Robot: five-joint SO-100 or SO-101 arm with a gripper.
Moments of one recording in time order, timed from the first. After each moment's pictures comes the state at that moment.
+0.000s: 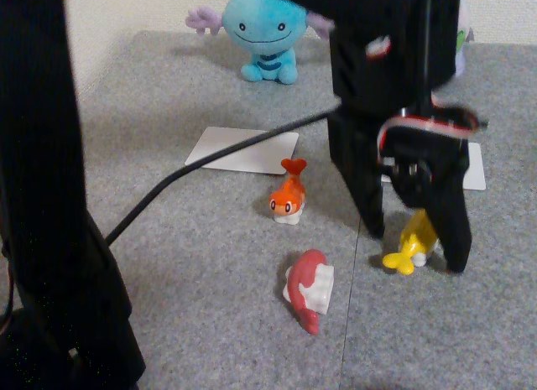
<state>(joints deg) 48.3 73.2 99.5 55.7 72.2</state>
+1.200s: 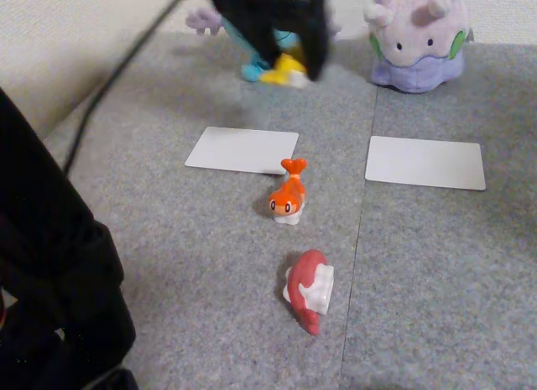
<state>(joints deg) 19.3 102.0 98.9 66.3 84.7</state>
